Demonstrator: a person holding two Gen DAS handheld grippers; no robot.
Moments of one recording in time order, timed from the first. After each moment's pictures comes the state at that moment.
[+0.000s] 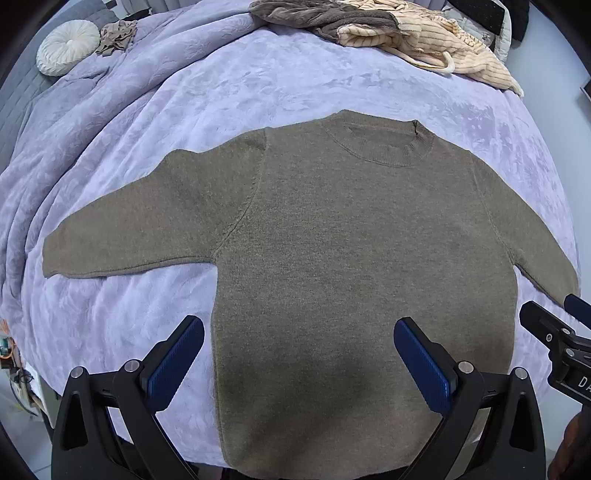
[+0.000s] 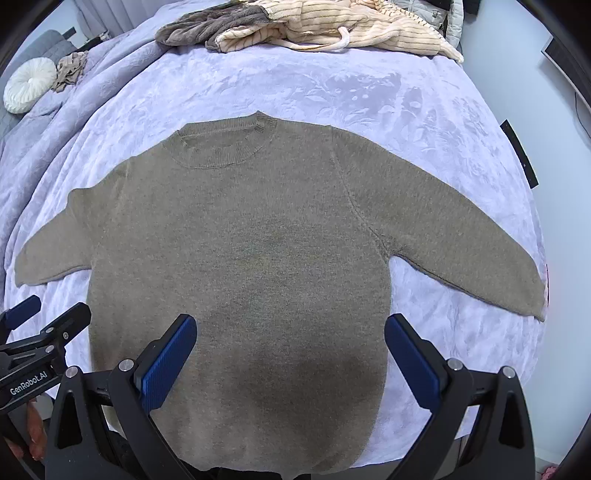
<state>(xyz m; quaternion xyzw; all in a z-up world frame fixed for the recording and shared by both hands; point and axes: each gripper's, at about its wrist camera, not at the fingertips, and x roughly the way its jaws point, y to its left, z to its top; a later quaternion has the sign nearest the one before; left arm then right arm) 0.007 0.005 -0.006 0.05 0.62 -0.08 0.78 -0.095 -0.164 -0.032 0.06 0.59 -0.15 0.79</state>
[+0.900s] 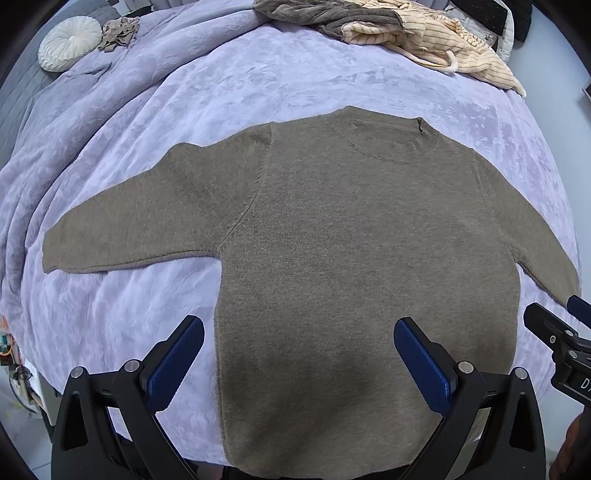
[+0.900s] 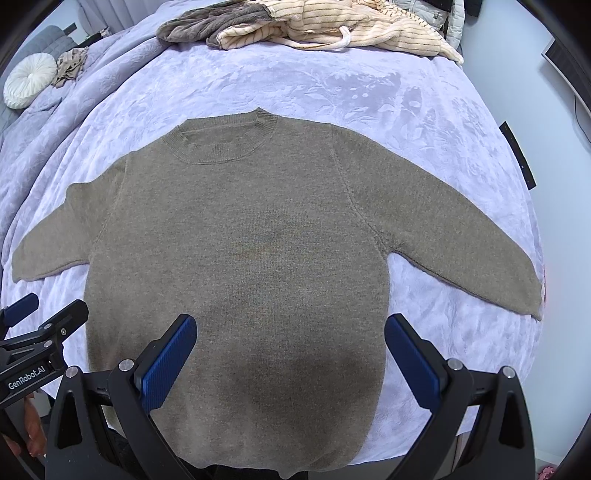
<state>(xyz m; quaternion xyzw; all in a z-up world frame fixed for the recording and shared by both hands) 0.003 0.009 -0.009 0.04 0.63 -0.08 0.77 -0.097 -0.162 -0.033 0.06 0.59 -0.15 0.79</state>
